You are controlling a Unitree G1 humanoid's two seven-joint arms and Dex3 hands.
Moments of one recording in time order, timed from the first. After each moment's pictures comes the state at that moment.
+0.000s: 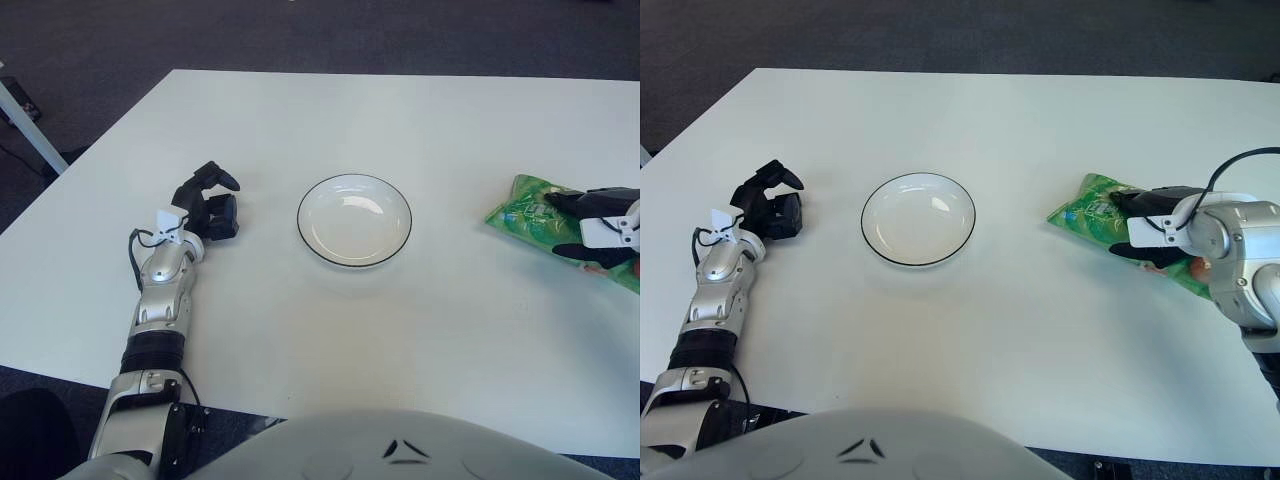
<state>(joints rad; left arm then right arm) -0.16 0.25 0.18 0.34 -0.14 -0.27 -0.18 -0.11 -1.11 0.01 -0.23 -0.74 0.22 0.96</state>
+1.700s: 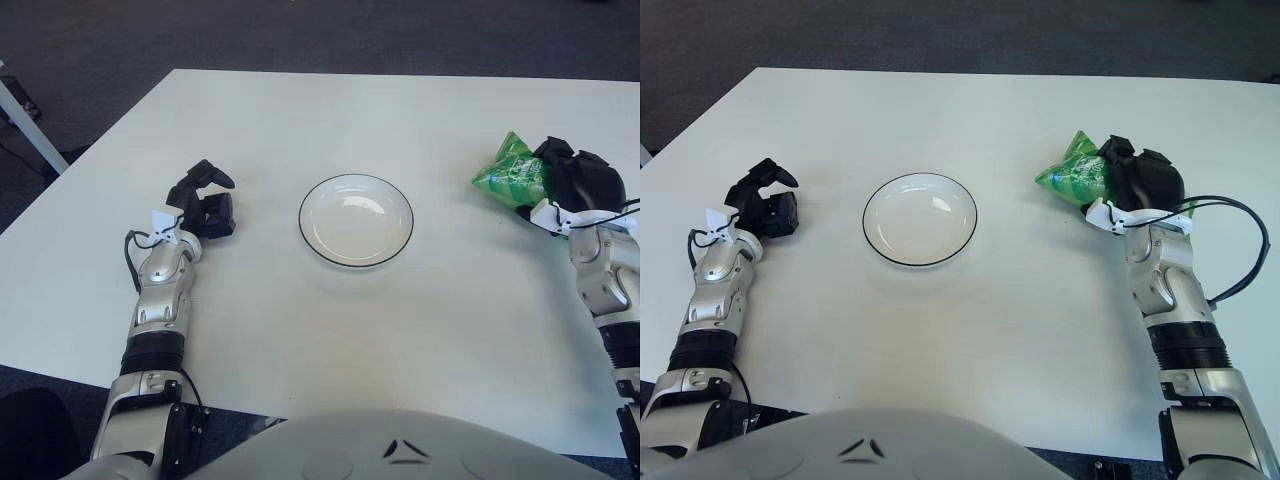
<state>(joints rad) -0.16 0.24 0.19 0.32 -0.14 -0.25 -0.15 -0.21 -0.68 0.01 0.14 -0.69 0.04 -0.17</state>
